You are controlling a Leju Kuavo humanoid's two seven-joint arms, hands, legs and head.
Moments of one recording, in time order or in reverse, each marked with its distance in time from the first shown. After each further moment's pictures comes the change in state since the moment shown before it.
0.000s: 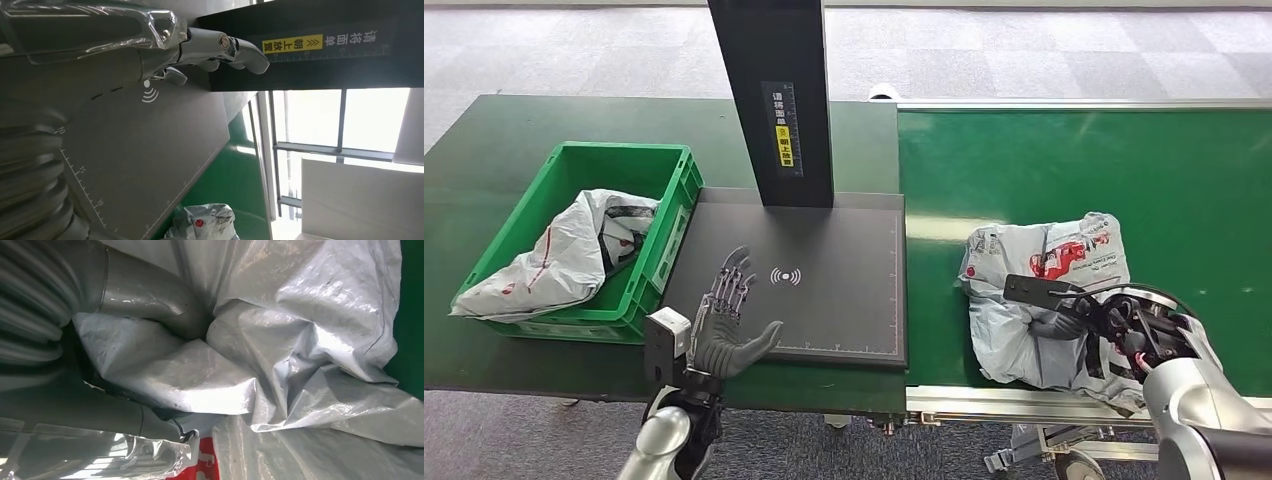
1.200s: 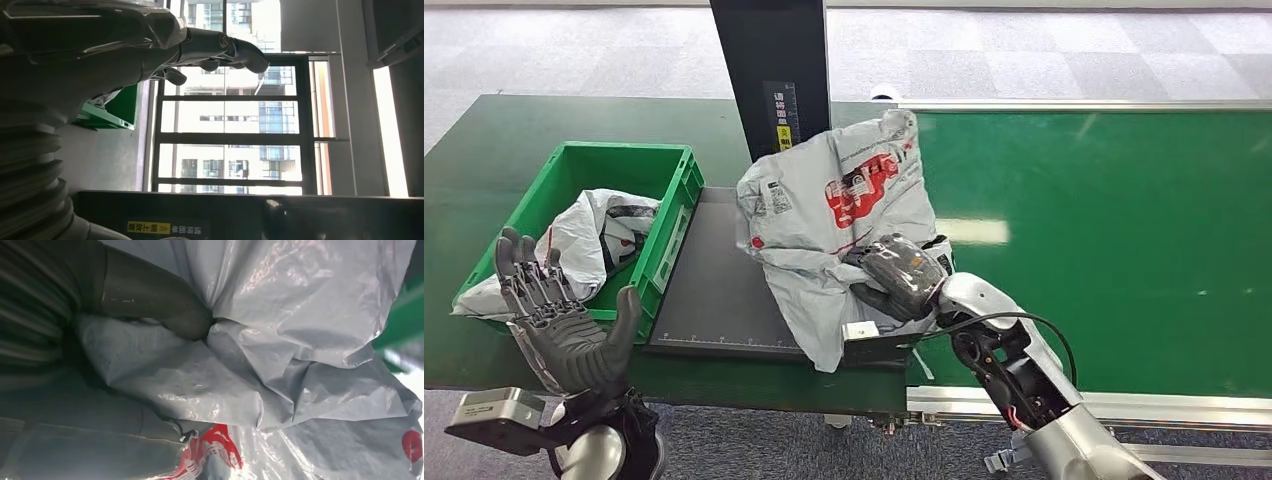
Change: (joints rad) left arm 0.134 -0.017 0.105 -0.435 -0.035 0.487 -0.254; right arm 0.228 0.230 0.527 -0.743 -0.178 -0.574 -0.140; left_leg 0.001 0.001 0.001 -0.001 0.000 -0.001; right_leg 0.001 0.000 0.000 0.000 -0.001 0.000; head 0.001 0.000
